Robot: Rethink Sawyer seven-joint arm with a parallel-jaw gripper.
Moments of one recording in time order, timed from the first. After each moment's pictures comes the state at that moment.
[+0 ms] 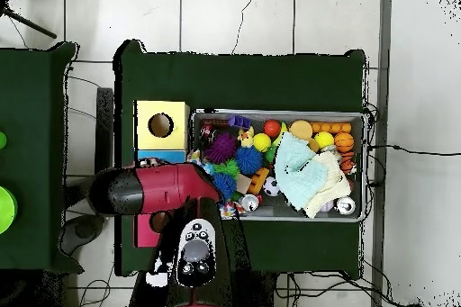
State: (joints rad) arm 0.10 -0.68 -0.02 1.71 -0.03 0.54 3.20
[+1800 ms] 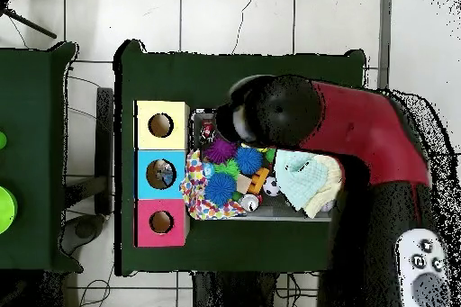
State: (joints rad) arm -0.44 -0.88 0.21 1.40 -0.13 1.01 2.67
